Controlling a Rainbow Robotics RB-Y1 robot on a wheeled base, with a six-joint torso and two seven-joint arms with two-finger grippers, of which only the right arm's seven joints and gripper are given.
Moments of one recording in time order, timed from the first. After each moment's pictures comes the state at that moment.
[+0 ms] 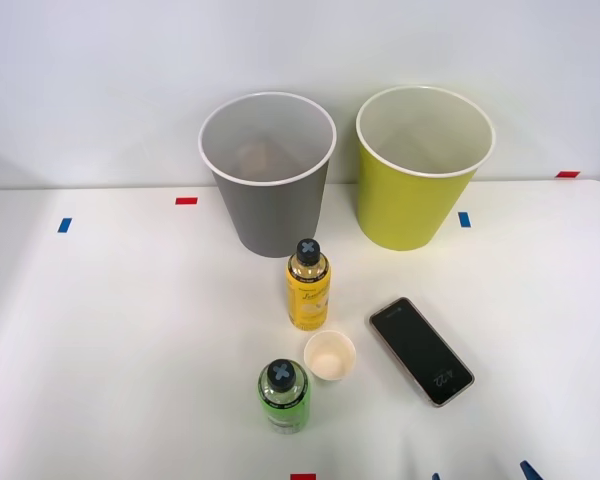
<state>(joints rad) 0.85 -0.52 0.63 -1.76 -0.52 -0.93 1.95</state>
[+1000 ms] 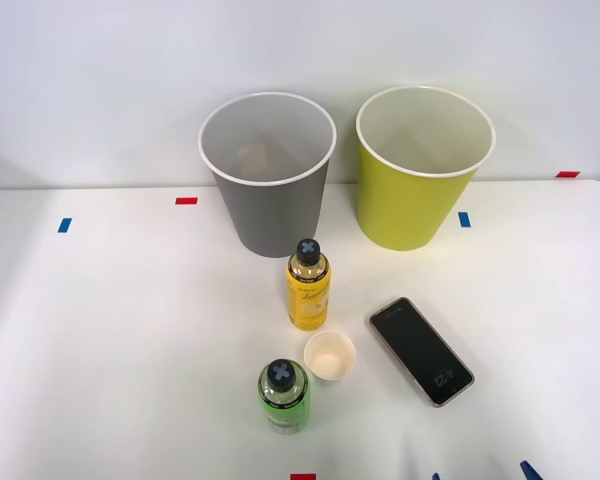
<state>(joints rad) 0.85 -0.52 0.63 -1.76 -0.52 -0.93 1.95</state>
